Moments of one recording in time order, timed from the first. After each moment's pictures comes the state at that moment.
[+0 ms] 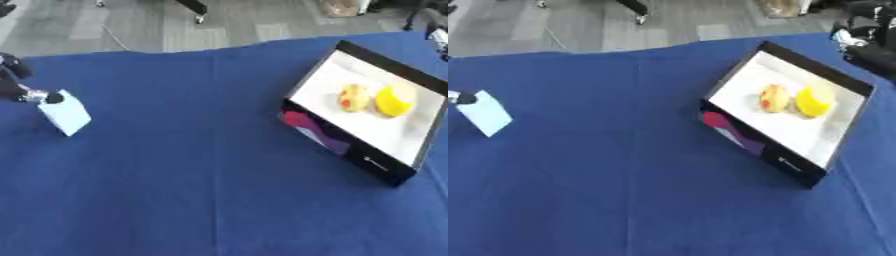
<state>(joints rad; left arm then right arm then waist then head) -0.90 0.67 -0.20 -1.02 -0.74 0.19 -0.69 -0.37 -0.82 -0.03 -1.70 -0.23 0.19 -0.15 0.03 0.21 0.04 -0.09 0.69</state>
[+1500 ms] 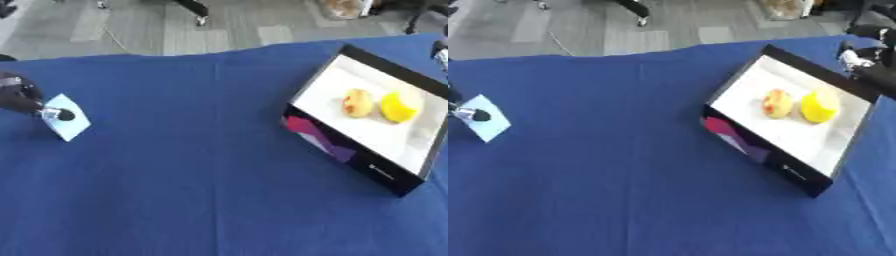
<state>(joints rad) -0.95 0.62 -0.16 -0.89 -0.83 0.23 -0.70 -0.36 -0.81 -0.03 -1.70 -0.20 0.20 -0.14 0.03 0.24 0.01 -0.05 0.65</state>
